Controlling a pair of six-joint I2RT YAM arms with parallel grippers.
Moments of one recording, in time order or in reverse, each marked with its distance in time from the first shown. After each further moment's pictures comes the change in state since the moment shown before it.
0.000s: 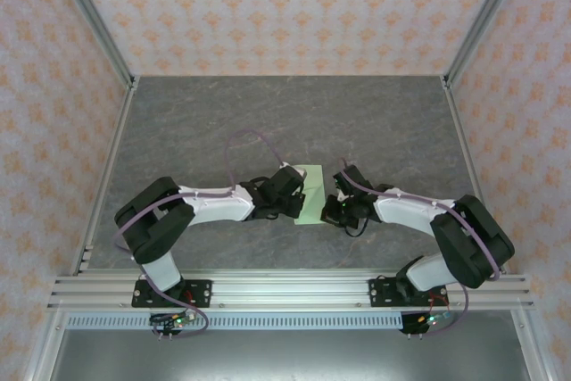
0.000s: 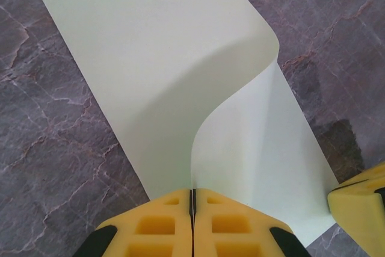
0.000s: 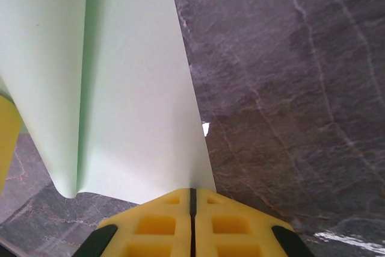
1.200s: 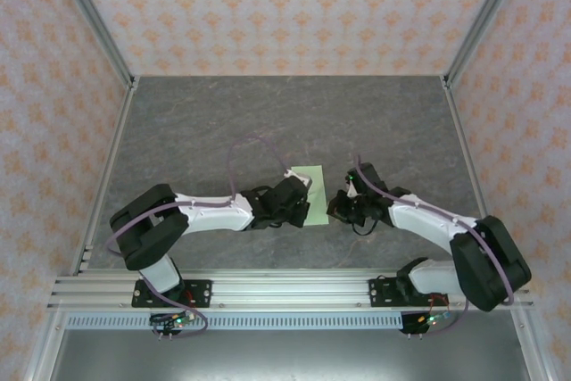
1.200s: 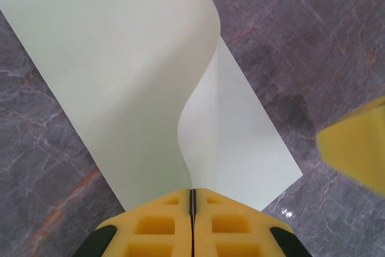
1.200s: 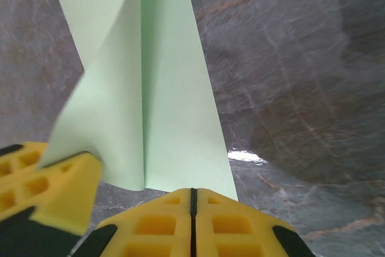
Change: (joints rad) left arm -0.078 -0.056 -0.040 0.031 -0.018 -0.045; right arm -0.069 -0.135 -0.050 0.017 -0.058 0.012
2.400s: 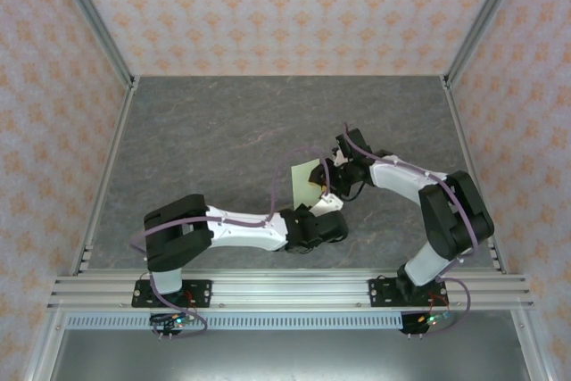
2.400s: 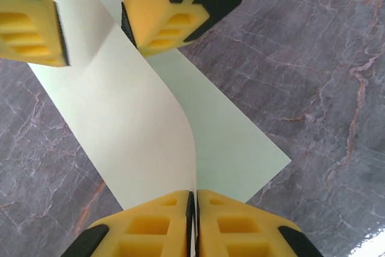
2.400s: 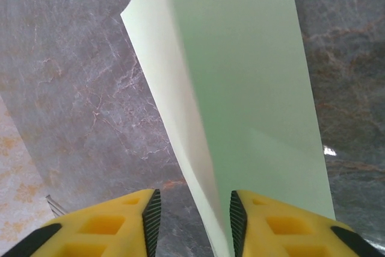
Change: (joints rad) left arm -0.291 0.159 0.257 -0.287 -0.521 0.177; right arm -0.084 0.322 0.375 -0.075 -0.126 -0.018
